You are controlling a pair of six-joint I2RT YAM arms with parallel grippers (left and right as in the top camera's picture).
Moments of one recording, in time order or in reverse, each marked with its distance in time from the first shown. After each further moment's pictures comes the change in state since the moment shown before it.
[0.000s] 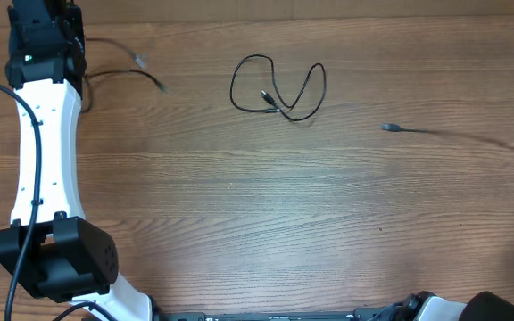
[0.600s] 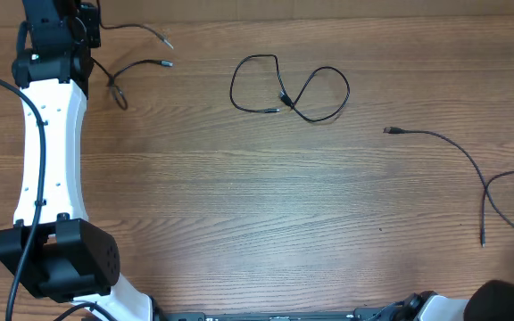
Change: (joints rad) left arm -0.021 -0.006 0.000 -0.042 0.161 -0.066; right arm -0.061 0.068 0.000 -0.191 -0.595 0.044
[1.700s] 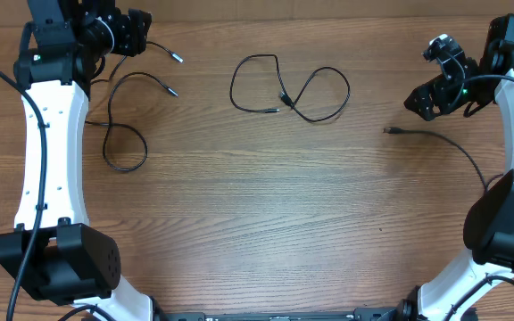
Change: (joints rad) left arm -0.013 -0.013 0.000 -0.091 0.624 -0.048; right arm 0.421 0.420 -0.030 -0.268 -0.292 -0.896
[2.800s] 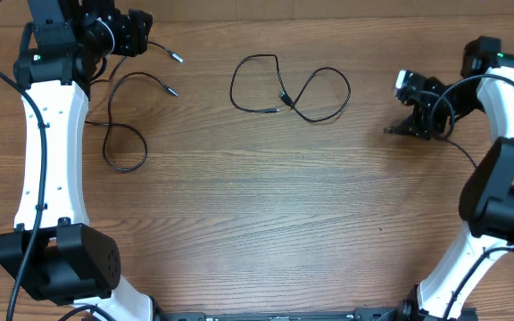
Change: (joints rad) left arm 0.000 0.000 0.000 -0.012 0.005 -0.041; right arm 0.000 0.200 0.000 -0.107 -0.189 -0.734
